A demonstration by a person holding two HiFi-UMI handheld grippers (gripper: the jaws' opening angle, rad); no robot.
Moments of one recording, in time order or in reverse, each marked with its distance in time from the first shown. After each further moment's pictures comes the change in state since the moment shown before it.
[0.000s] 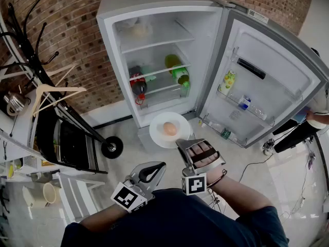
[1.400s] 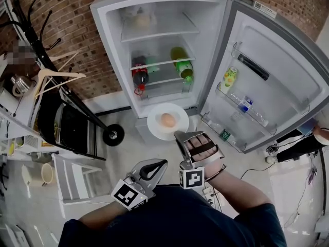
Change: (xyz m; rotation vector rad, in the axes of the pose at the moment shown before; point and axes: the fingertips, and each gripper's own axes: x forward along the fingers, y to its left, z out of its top) left arm 0.059 -0.037 -0.020 -0.018 0.024 0.107; right arm 0.005 0.017 -0.056 -0.010 -0.101 -0.019
